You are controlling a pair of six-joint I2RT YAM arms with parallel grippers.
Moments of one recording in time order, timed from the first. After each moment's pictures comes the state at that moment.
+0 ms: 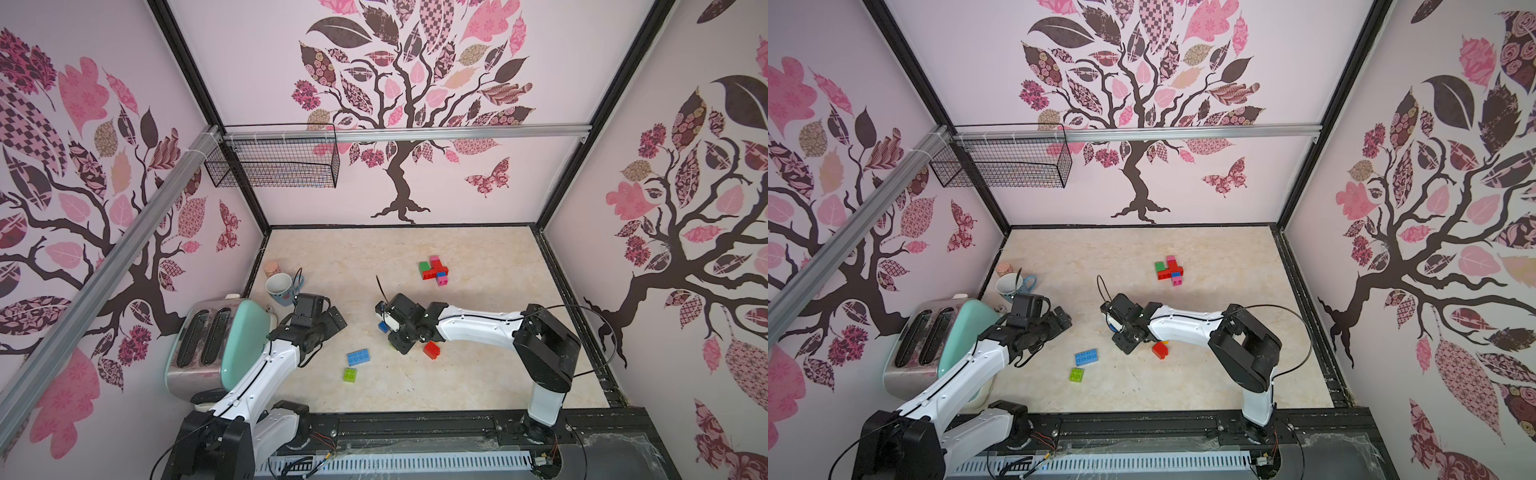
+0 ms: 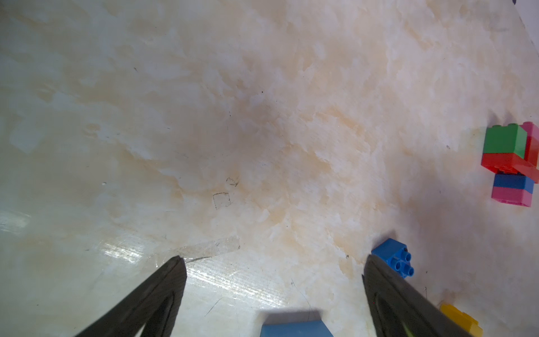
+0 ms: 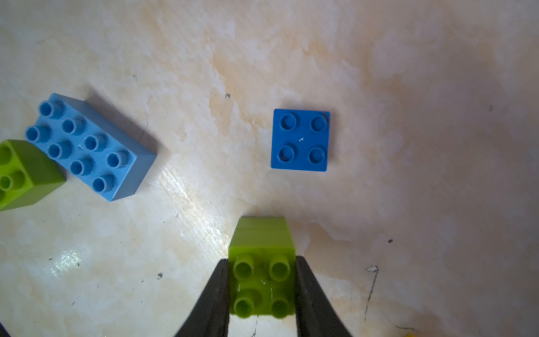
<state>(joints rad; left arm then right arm) -0.21 1.08 0.59 -0.49 -0.02 -0.76 0.96 1.84 1.19 -0.47 0.00 0.14</state>
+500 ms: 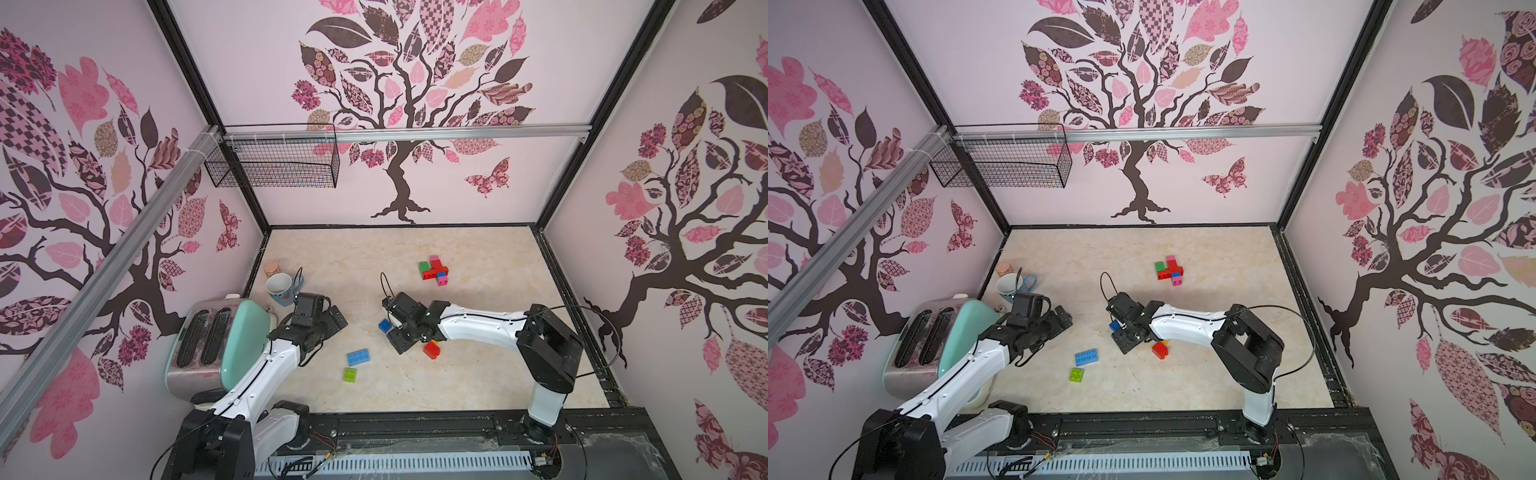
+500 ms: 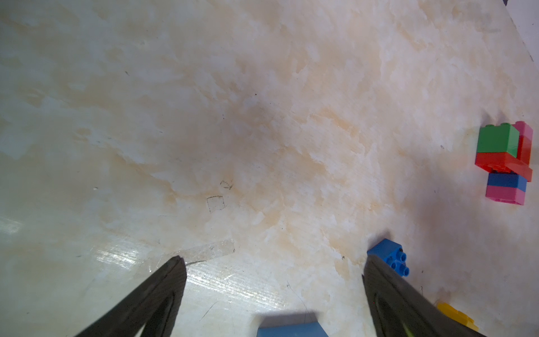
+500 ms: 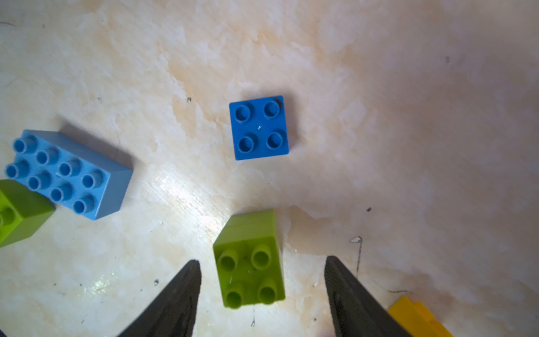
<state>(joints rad) -0.22 1.08 0.59 -0.48 -0.01 -0.76 0.96 1.81 1.20 -0.50 0.05 0.26</state>
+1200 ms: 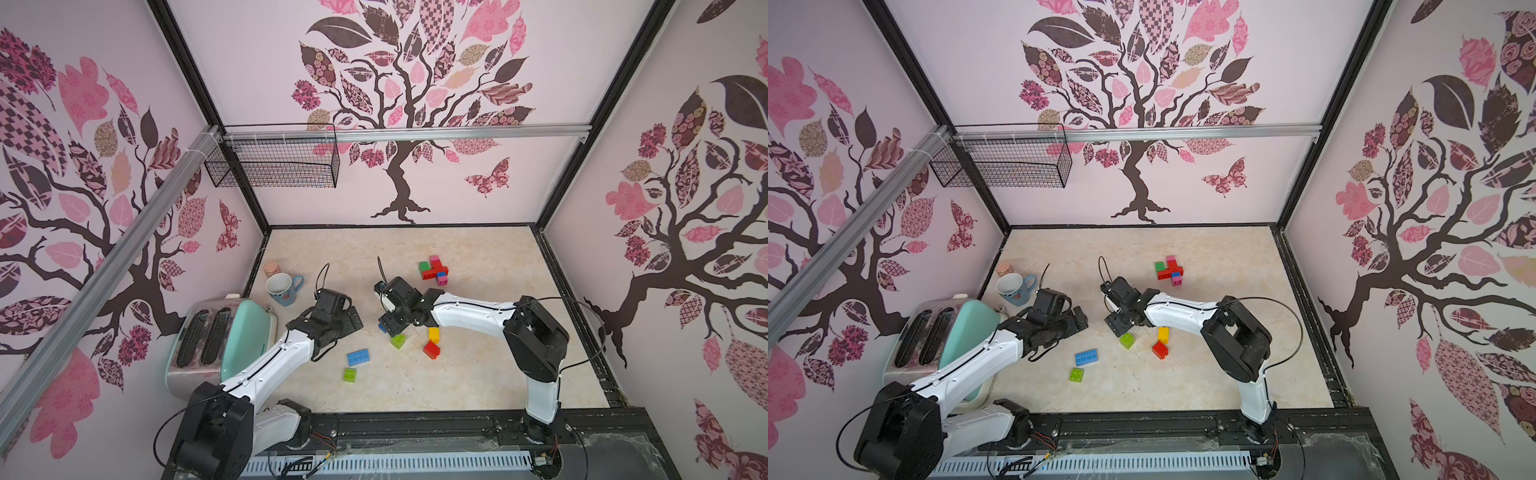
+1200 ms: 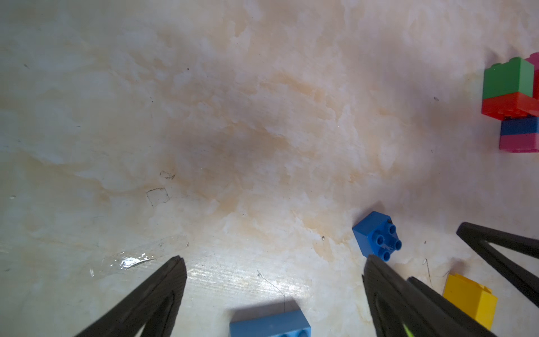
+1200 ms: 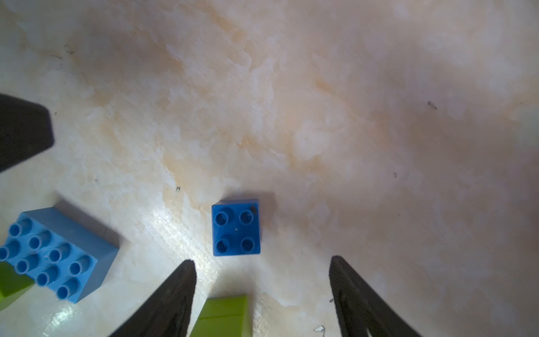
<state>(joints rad) -0.40 1.19 0.66 -0.48 -0.09 -0.76 0.90 1.94 1.36 -0.43 0.06 0.11</state>
